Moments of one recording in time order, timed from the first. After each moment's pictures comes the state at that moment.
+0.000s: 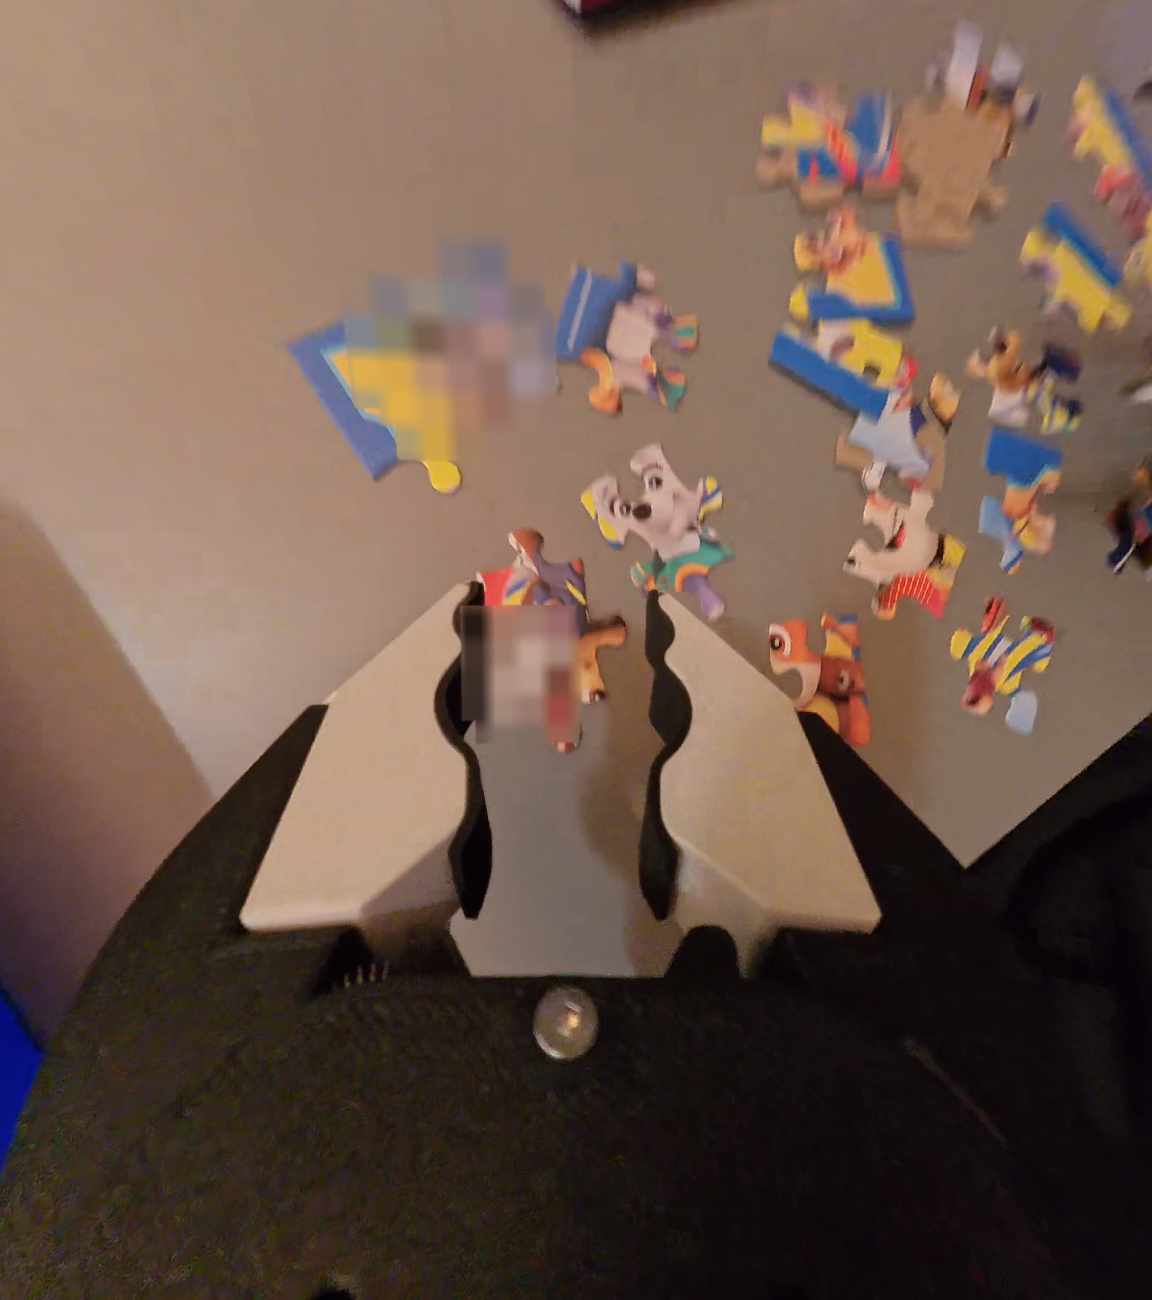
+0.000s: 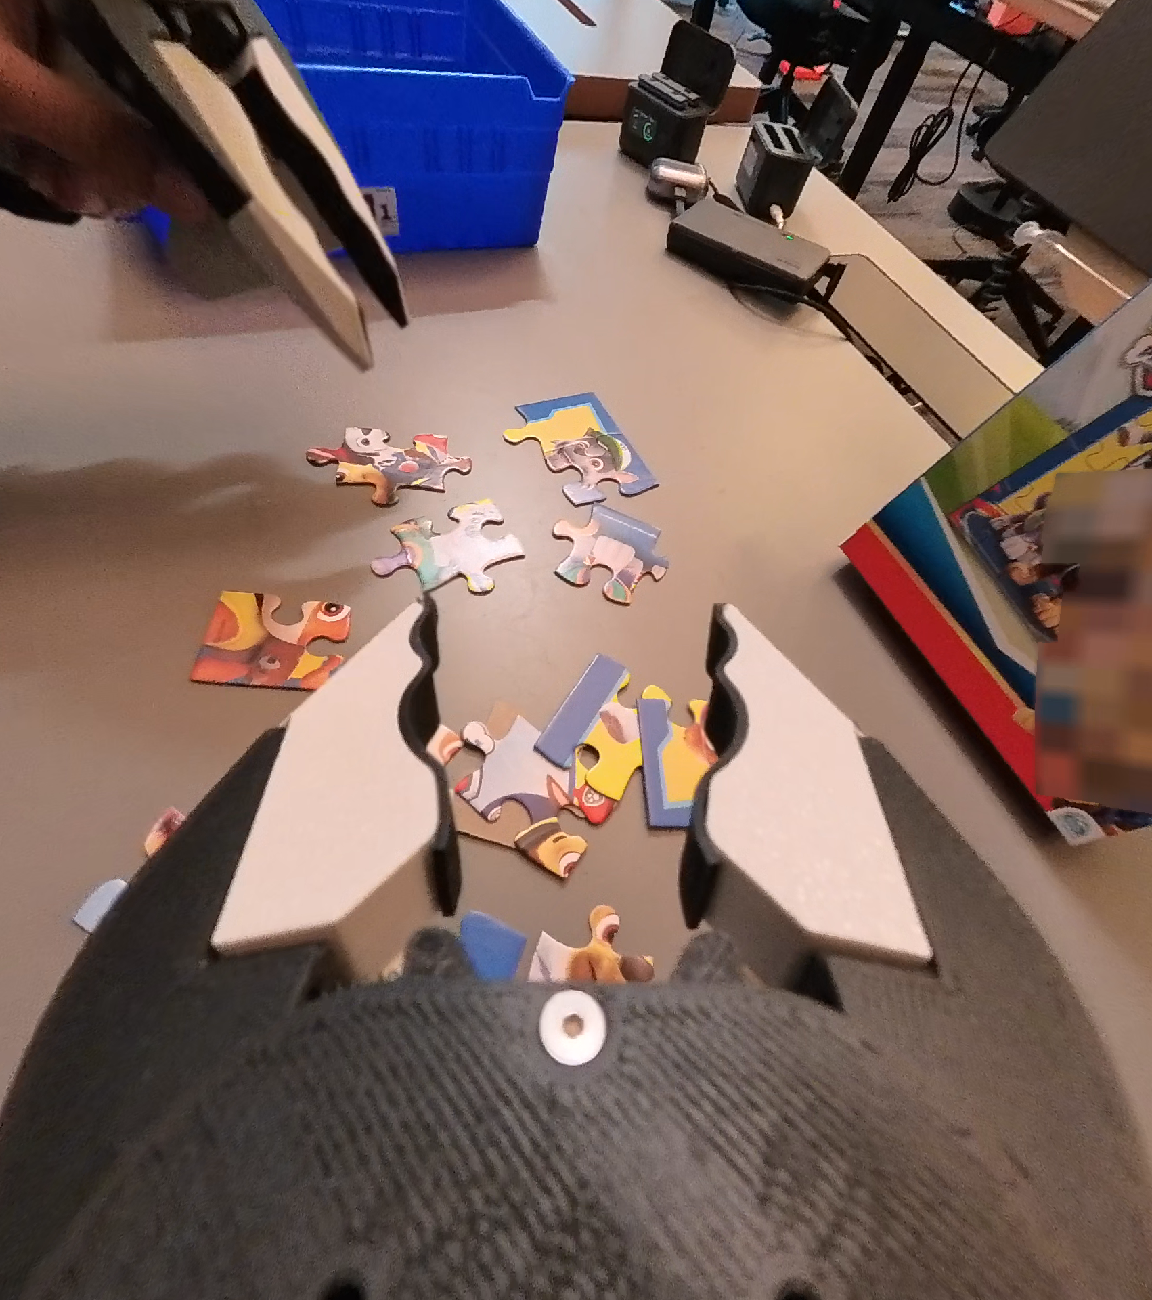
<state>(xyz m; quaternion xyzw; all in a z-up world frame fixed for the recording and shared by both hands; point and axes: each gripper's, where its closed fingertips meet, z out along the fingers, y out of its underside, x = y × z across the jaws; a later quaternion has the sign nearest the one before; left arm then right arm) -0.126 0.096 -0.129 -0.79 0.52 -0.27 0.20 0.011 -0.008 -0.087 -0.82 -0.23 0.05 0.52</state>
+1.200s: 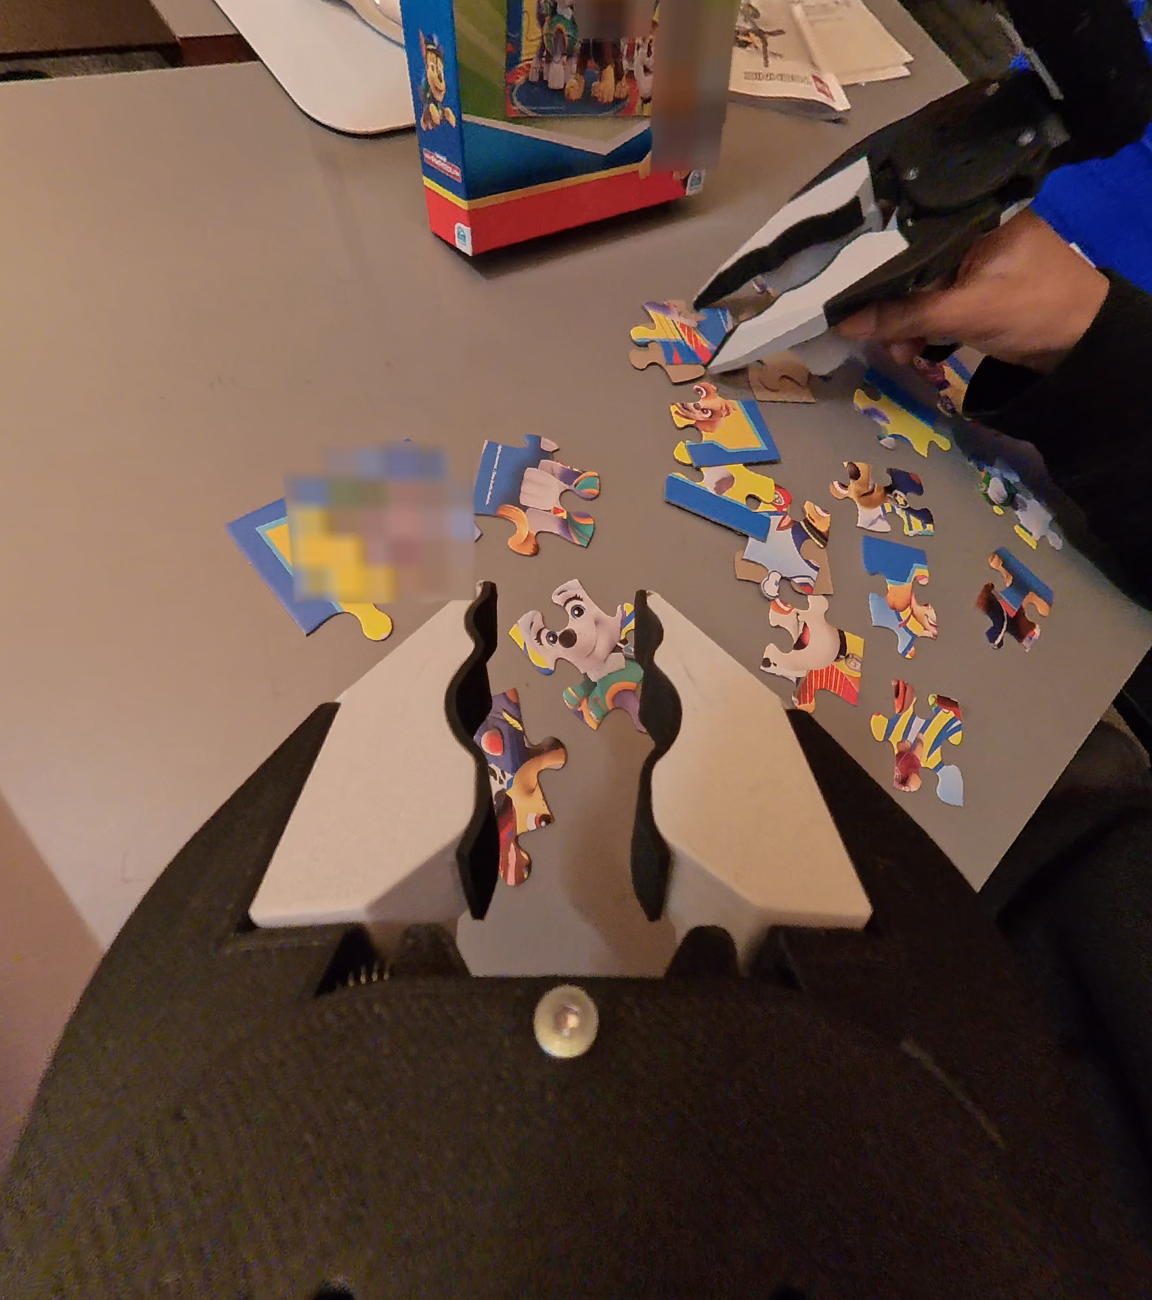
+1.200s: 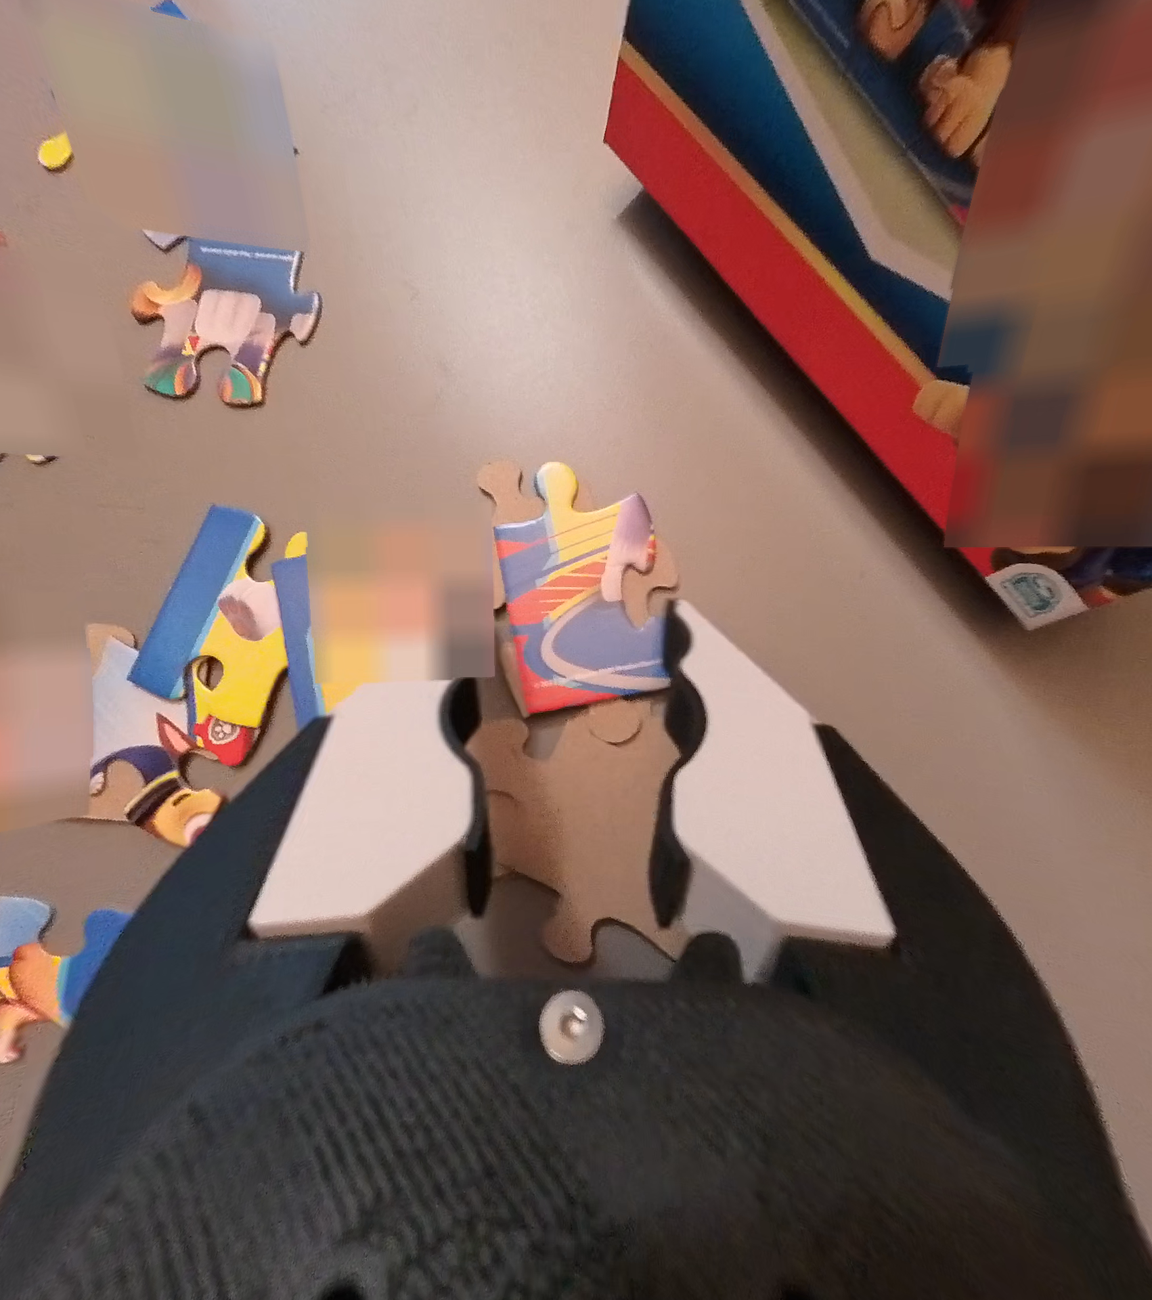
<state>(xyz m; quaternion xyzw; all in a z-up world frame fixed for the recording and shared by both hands) -0.087 0.088 -0.104 -0.73 0.52 -0.37 0.25 0.138 0.038 -0.193 -0.93 -0.11 0.09 0.34</state>
